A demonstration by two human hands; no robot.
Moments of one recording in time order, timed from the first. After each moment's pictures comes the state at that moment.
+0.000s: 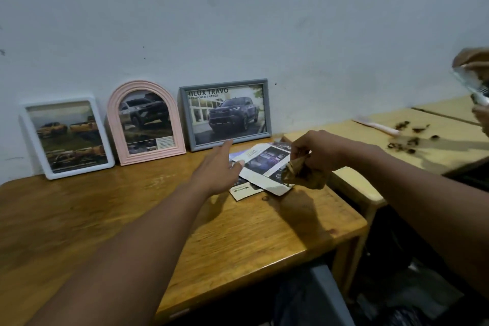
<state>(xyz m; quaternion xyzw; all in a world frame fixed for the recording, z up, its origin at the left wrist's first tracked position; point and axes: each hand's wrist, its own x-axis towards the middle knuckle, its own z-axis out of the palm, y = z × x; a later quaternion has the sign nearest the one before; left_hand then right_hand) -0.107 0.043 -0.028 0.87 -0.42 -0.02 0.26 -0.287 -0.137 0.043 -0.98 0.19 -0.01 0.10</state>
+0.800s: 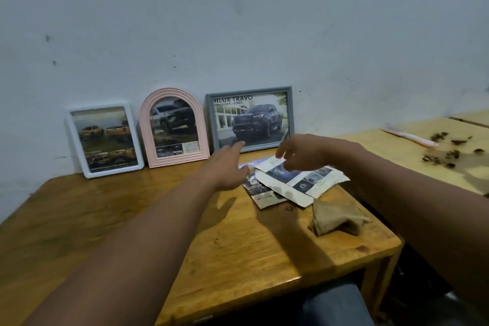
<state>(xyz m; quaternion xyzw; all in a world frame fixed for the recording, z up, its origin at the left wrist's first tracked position) -0.086 0.067 0.004 0.89 -0.43 0.00 0.16 -0.227 -0.094 0.059 -0.99 0.13 0.02 0.10</state>
